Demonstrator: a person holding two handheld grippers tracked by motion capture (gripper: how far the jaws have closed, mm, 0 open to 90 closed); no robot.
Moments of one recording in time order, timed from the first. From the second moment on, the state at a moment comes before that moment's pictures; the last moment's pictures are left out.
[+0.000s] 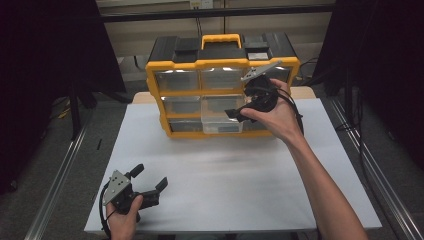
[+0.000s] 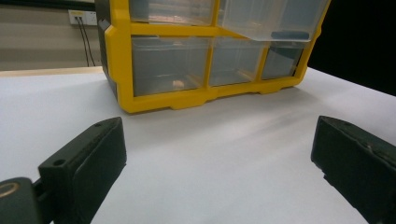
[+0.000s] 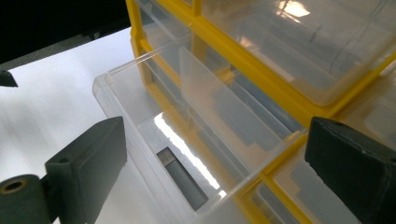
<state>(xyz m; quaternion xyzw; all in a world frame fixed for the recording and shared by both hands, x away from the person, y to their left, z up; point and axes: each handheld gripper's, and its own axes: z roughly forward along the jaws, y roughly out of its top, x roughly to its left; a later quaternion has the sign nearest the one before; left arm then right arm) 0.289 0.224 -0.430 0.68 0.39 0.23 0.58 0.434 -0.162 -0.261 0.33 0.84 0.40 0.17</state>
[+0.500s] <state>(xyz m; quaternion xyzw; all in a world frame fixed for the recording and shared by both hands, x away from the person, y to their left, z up) 0.290 0.226 -0.430 0.68 0.39 0.23 0.58 0.420 -0.176 -0.277 0.35 0.81 0.44 0.20</state>
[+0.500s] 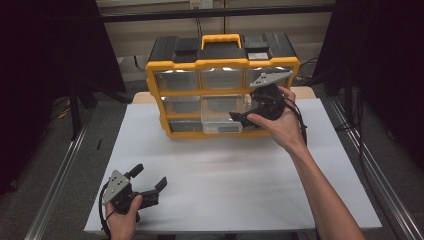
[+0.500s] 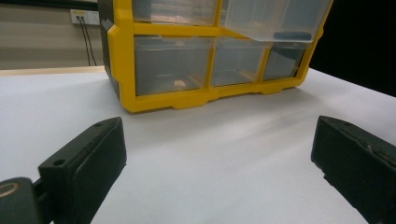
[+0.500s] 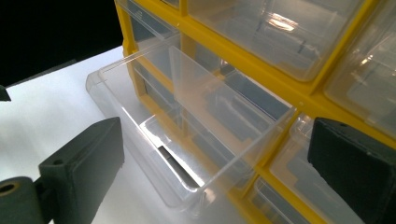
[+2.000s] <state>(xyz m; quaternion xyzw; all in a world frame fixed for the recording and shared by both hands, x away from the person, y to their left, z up) 0.290 0.228 -0.429 0.67 0.39 0.23 0.58 0.362 -0.206 -0.354 0.38 0.69 0.55 0.27</state>
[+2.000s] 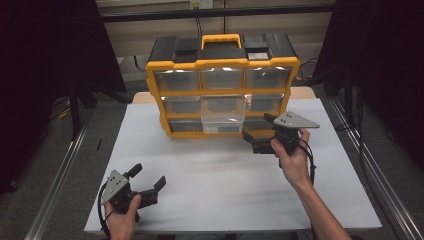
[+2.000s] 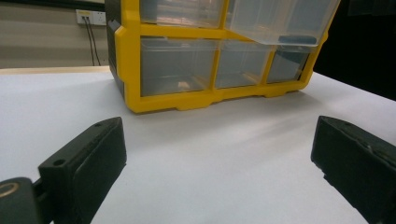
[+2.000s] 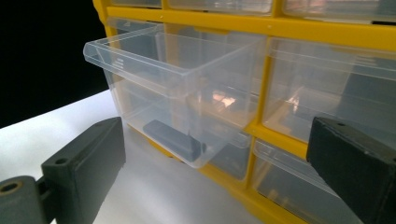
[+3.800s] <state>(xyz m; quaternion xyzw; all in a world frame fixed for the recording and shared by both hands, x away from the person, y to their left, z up) 0.287 0.230 -0.429 0.67 0.40 0.24 0.58 0.267 -0.280 -0.418 0.47 0.63 0.53 0.32</state>
